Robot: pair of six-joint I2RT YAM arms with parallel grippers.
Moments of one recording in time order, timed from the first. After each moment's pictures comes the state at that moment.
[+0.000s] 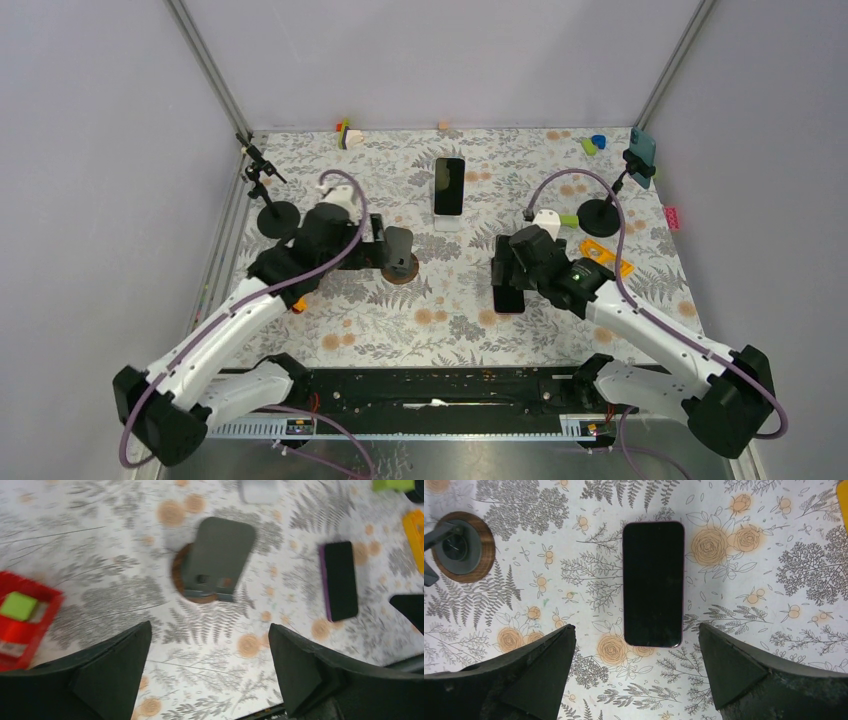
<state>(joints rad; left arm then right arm) -0.53 0.95 0.90 -0.60 -0.12 -0.49 0.71 1.07 0.79 -0.62 0.37 0.63</state>
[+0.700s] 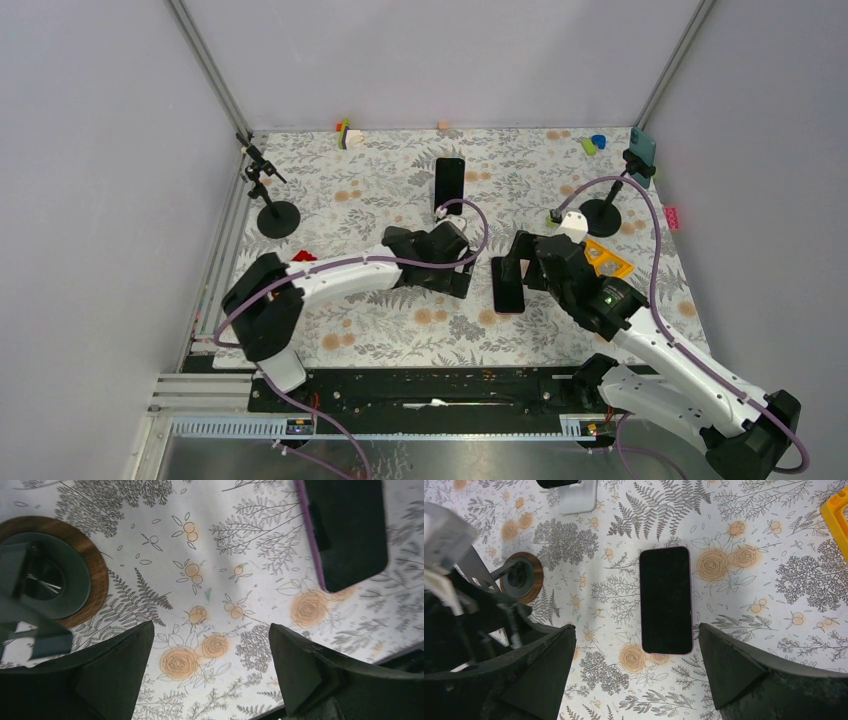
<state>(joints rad) -0.97 1.64 1.16 -0.51 -0.17 -0.57 0.71 0.83 0.74 -0.59 0.41 0.68</state>
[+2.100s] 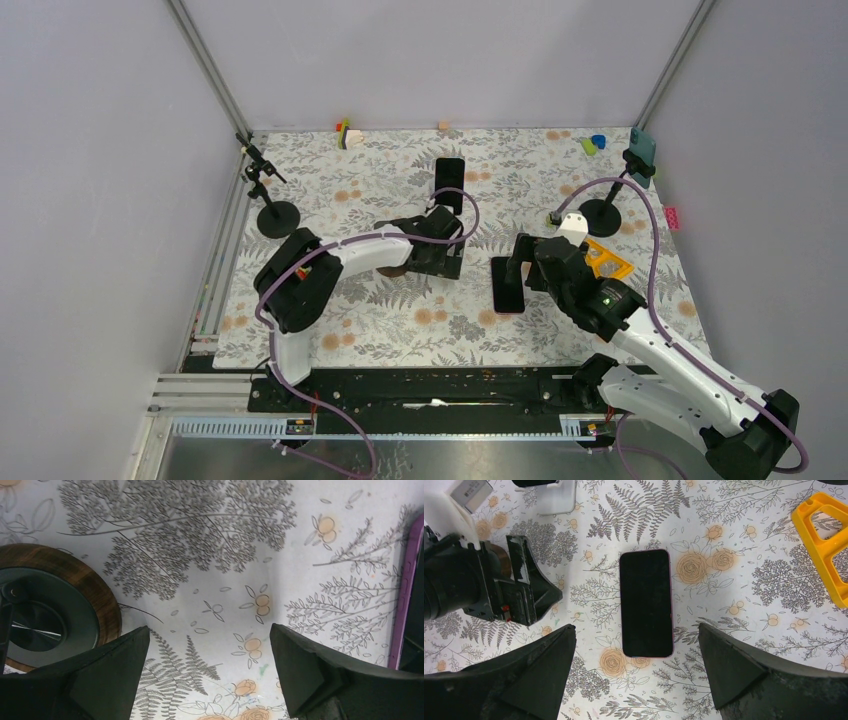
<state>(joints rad) -0.83 1.90 1.25 -0.47 -0.17 -0.56 0.71 0.83 0.72 -0.59 0.46 0.63</state>
